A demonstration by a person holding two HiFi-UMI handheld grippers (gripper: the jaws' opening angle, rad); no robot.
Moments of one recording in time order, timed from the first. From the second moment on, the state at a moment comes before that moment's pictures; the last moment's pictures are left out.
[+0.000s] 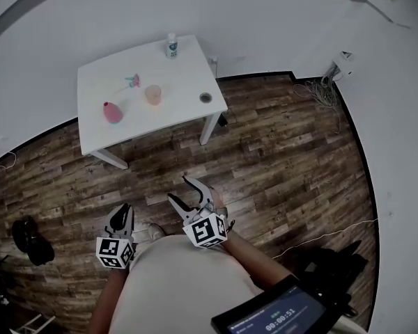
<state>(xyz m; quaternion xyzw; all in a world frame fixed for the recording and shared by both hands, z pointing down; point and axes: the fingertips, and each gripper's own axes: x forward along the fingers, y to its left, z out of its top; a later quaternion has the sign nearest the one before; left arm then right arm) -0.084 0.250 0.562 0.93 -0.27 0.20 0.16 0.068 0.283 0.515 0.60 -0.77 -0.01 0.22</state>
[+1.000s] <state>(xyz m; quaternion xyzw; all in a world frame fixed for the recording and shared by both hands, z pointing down) -0.069 0.270 0.571 0.93 -0.23 0.21 0.17 0.079 0.314 0.533 0.62 -0.74 0.01 0.27</state>
